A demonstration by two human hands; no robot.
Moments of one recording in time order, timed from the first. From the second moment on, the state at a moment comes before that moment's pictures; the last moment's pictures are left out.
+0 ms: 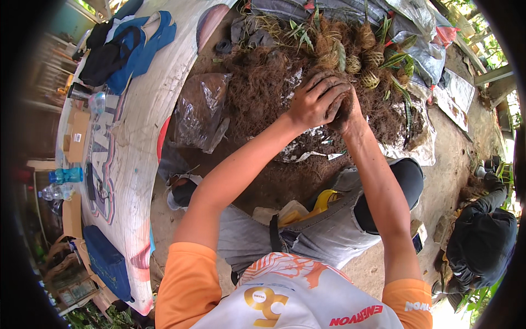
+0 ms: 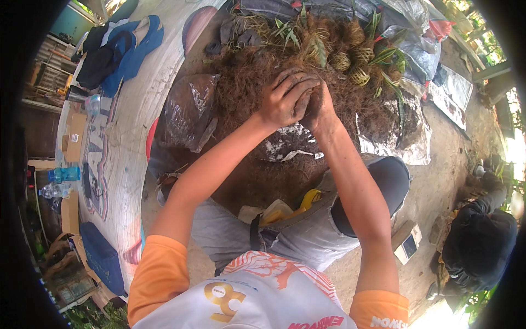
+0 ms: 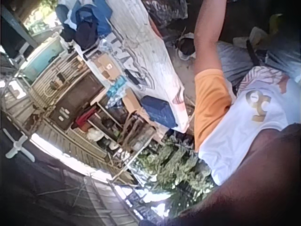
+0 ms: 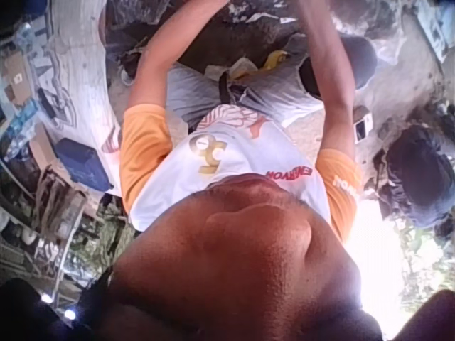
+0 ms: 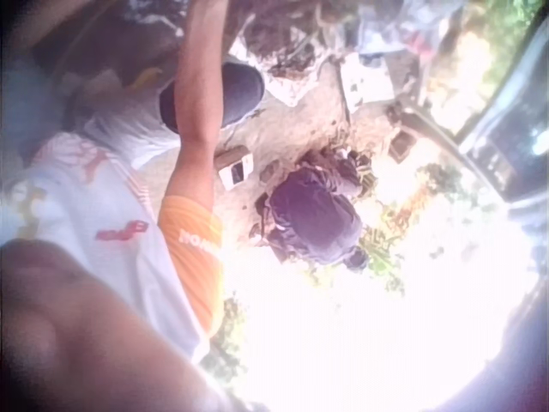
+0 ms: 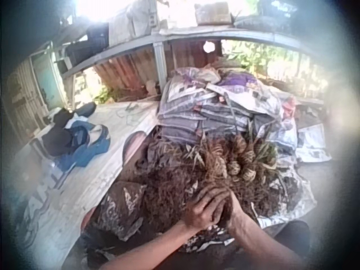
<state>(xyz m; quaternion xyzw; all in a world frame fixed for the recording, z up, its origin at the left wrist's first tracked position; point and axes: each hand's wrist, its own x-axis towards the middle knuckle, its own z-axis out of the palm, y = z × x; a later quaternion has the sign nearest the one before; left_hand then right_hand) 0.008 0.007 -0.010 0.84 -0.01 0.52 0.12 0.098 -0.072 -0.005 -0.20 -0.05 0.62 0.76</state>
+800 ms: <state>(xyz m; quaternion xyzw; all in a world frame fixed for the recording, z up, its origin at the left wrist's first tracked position) 0.017 -0.003 0.025 0.81 -0.02 0.40 0.42 0.103 -0.081 0.020 -0.19 0.04 0.58 0.79</state>
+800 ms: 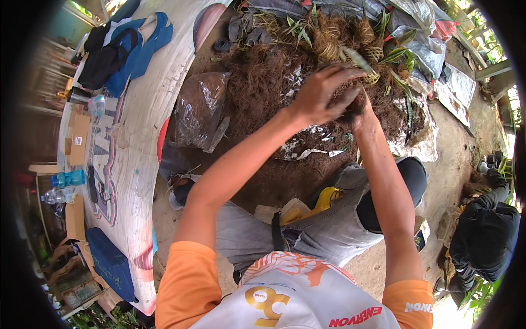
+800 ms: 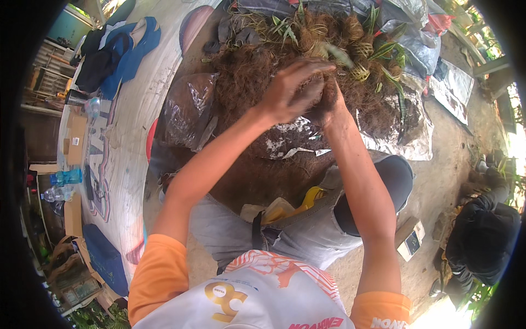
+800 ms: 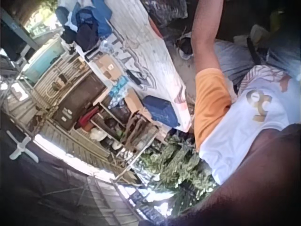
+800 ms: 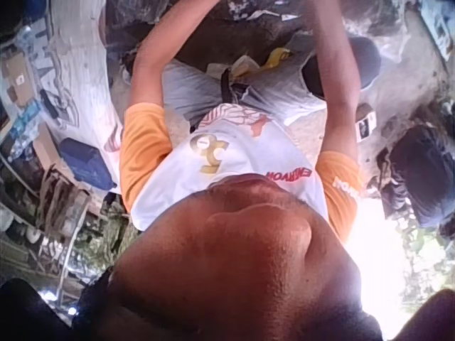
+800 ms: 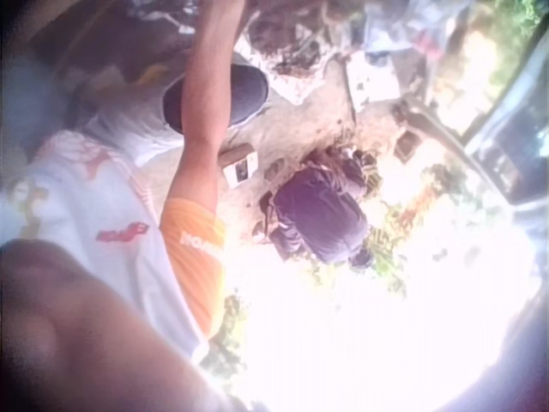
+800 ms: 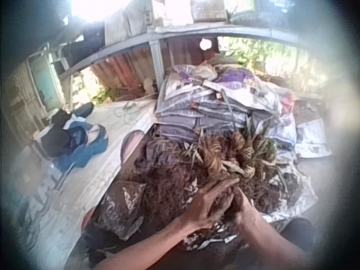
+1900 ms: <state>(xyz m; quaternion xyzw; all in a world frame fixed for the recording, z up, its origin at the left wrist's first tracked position) -0.003 -0.023 0.002 0.38 0.29 0.44 0.76 0.062 -0.067 0.025 -0.56 -0.13 0.40 0.72</state>
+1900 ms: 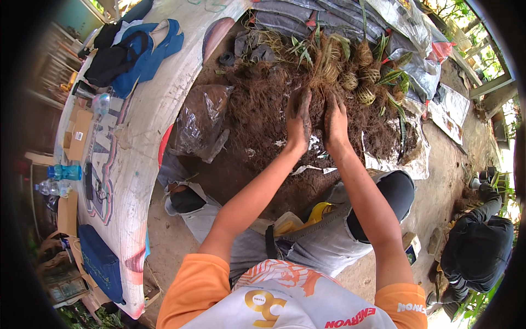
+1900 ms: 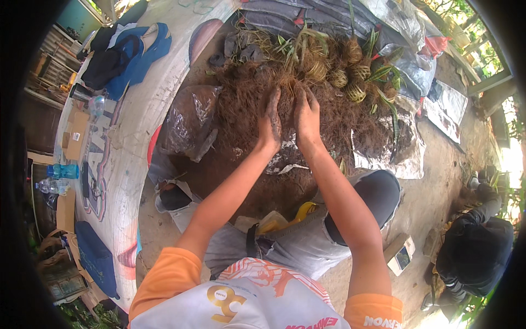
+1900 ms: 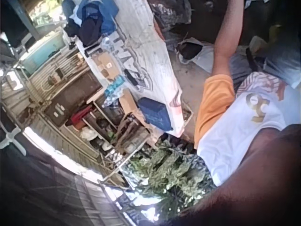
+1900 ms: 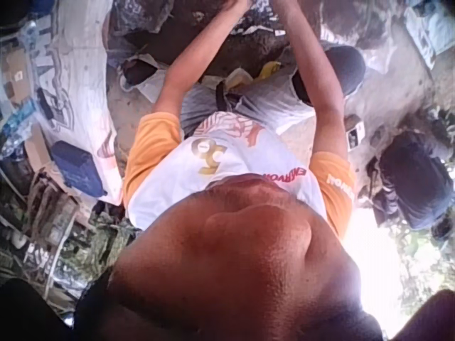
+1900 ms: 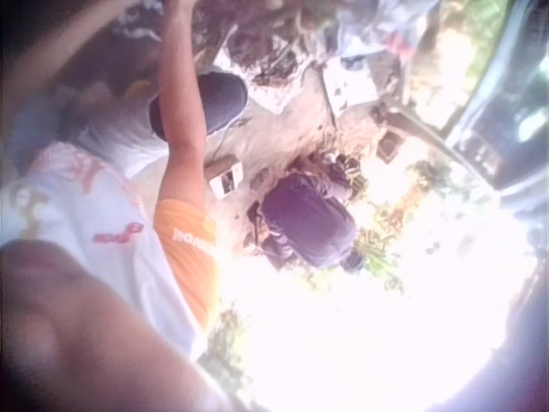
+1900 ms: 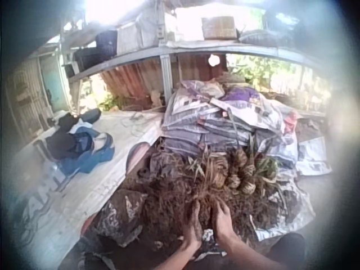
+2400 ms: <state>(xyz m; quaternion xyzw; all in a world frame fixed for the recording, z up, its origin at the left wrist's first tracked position) -0.001 -0.033 -0.014 0.56 0.31 0.49 0.60 0.069 -0.067 0.010 -0.35 0.03 0.52 0.78</state>
